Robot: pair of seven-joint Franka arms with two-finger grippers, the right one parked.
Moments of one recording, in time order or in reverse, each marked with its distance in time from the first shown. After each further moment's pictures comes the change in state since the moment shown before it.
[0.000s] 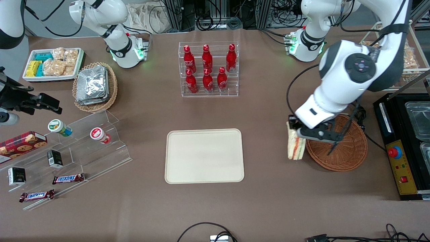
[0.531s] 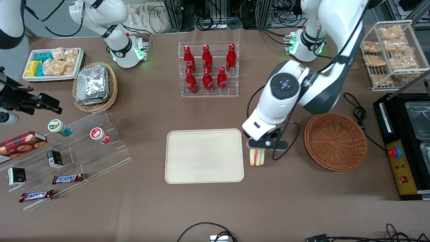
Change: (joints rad) arm -0.227 0.288 -0.002 0.239 0.146 -0.005 -0.326
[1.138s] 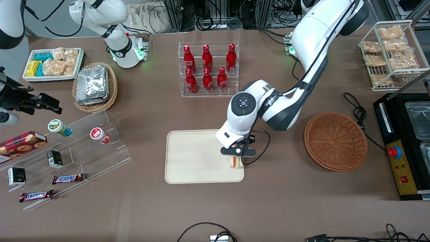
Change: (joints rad) arm -0.134 0.238 0.002 0.154 0.130 0.027 -0.122
